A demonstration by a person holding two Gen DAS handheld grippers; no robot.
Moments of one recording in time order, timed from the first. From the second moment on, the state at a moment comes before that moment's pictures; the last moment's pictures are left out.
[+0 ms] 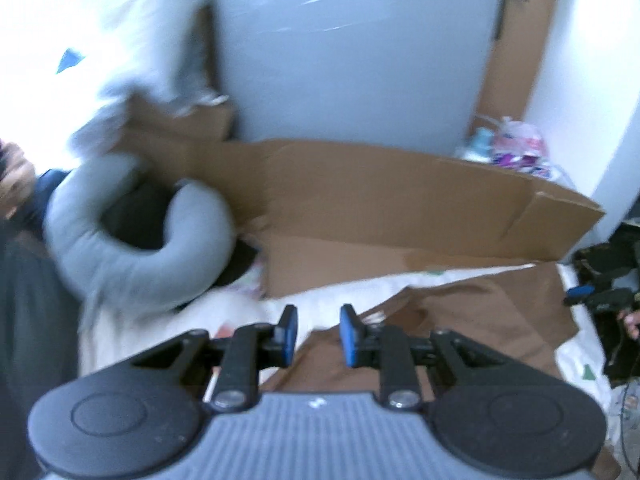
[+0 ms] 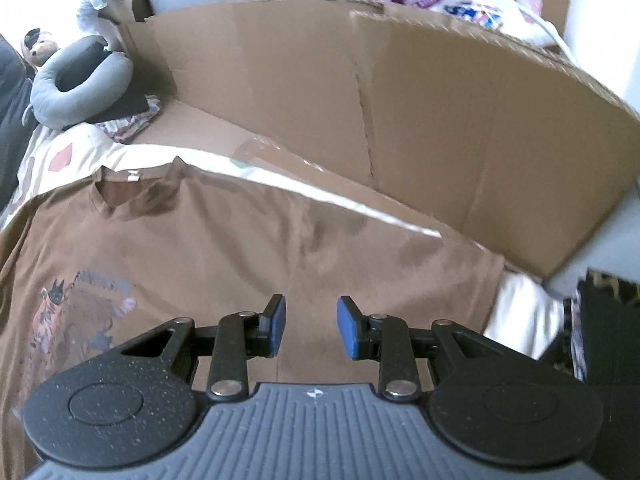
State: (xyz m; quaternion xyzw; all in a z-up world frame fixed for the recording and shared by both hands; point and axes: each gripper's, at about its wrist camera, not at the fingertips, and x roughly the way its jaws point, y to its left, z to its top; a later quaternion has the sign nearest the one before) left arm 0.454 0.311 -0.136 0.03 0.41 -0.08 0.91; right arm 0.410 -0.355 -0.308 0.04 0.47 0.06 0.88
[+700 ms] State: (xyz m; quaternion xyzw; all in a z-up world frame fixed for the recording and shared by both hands) left arm 0.334 0.446 -0.293 -0.06 0.48 0.17 0.86; right arm 0.409 -0.291 -0.366 0.03 0.47 0.09 0.88
